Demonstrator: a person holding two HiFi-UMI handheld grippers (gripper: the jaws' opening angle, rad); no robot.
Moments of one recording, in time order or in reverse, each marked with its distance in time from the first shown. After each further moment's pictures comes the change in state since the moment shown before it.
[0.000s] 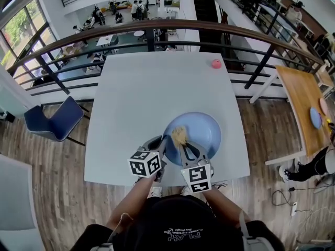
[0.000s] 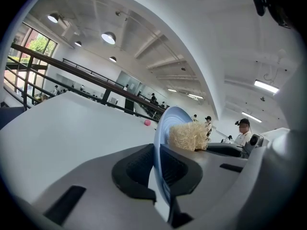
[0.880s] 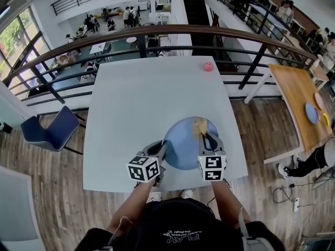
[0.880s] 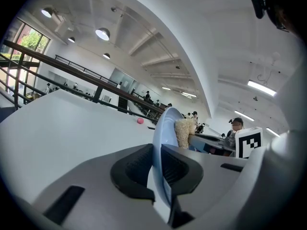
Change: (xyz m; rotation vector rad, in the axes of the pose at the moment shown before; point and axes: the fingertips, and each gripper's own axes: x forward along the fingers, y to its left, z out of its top) left arm 0.009 -0.023 0.001 0.026 0.024 -0.080; right arm -0.013 -0.123 -0.017 0.042 0.008 -0.292
